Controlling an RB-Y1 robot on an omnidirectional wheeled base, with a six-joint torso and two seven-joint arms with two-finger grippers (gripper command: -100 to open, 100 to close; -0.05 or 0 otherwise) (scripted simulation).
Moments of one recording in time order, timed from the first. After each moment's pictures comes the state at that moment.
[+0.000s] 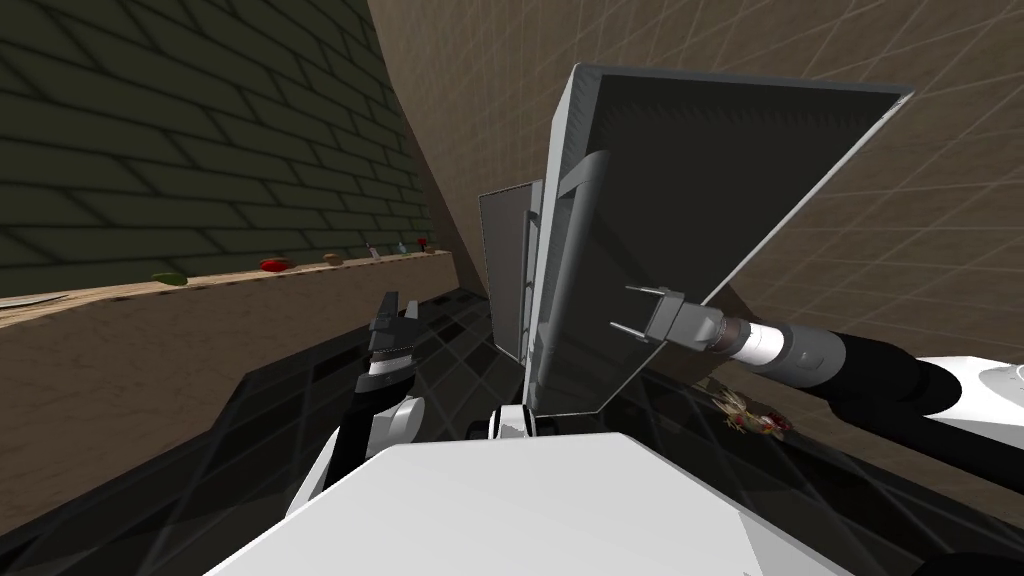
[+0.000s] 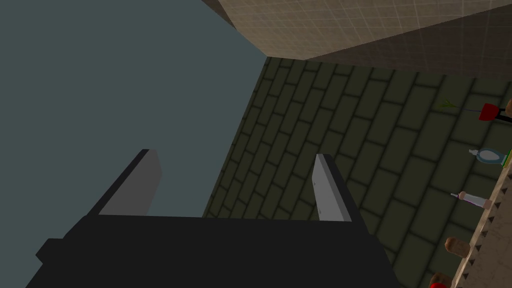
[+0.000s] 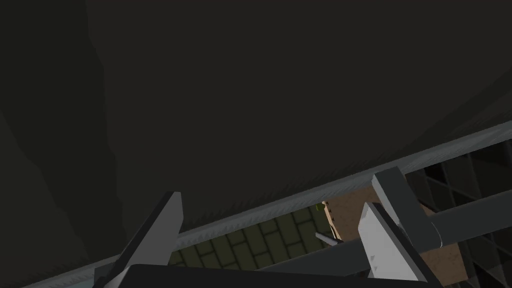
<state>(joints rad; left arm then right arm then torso) 0.45 0.00 0.05 -2.31 -0.03 -0.47 -0.11 0.94 -1.02 -0.89 -2.36 0.54 -0.62 0.76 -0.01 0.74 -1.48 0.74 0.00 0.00</state>
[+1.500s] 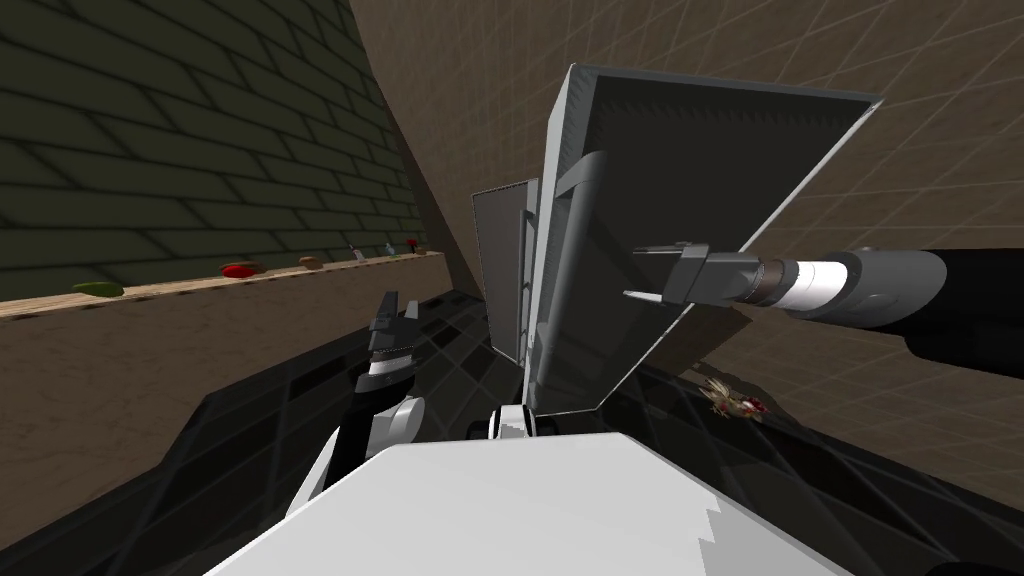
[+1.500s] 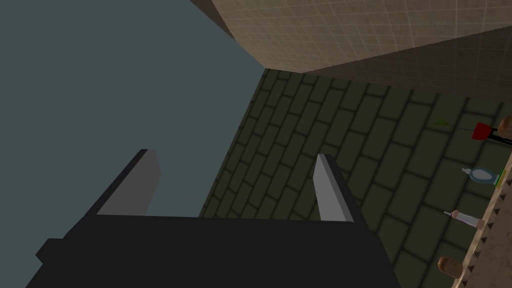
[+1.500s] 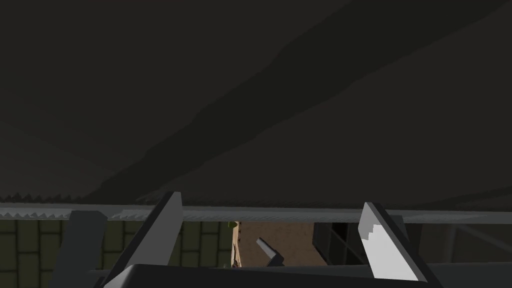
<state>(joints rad) 0.45 0.00 0.05 -2.31 -0.03 -0.47 -0.11 1.07 -1.24 -1.30 -2.28 0.47 -0.63 0.95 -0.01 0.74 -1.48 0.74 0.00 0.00</state>
